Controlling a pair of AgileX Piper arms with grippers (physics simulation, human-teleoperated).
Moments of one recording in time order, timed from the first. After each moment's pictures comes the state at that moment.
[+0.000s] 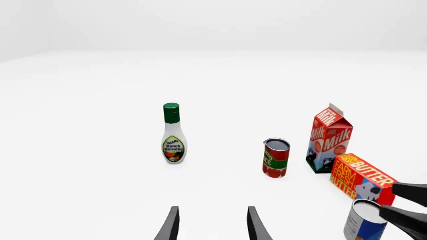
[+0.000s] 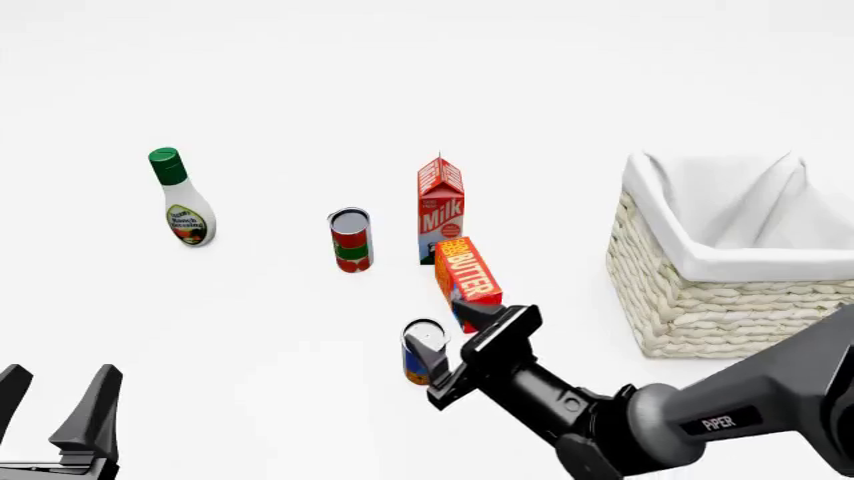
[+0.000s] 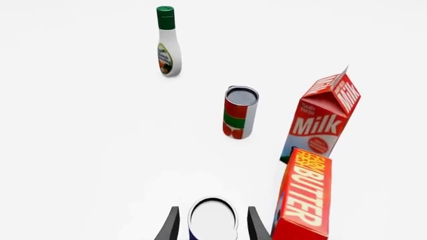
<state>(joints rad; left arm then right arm) 0.00 0.01 0.00 0.00 0.00 0.73 1.84 -0.52 -1.05 -0.04</state>
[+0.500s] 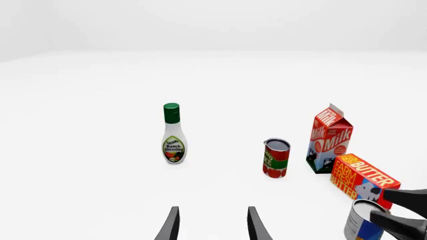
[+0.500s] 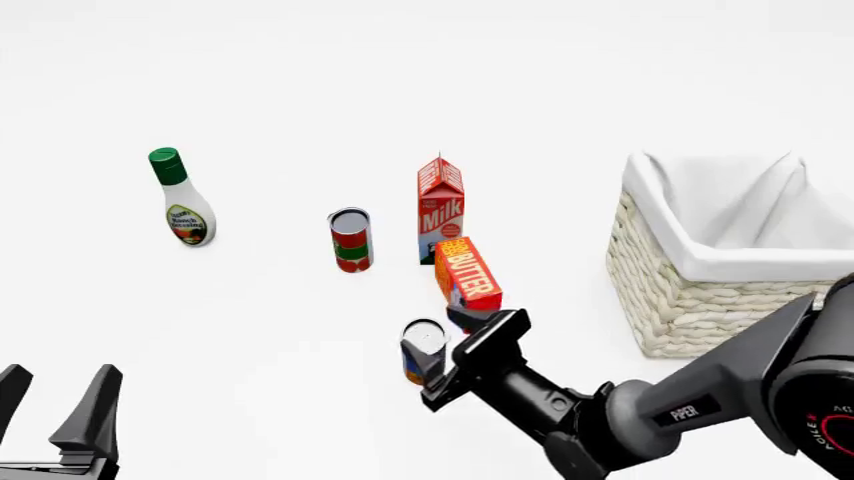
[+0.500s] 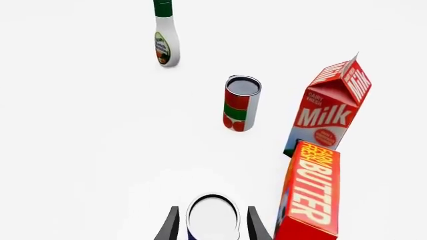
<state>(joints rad) 0.00 0.01 0.00 0.00 0.00 0.73 1.91 -0.56 -1.06 -0.03</state>
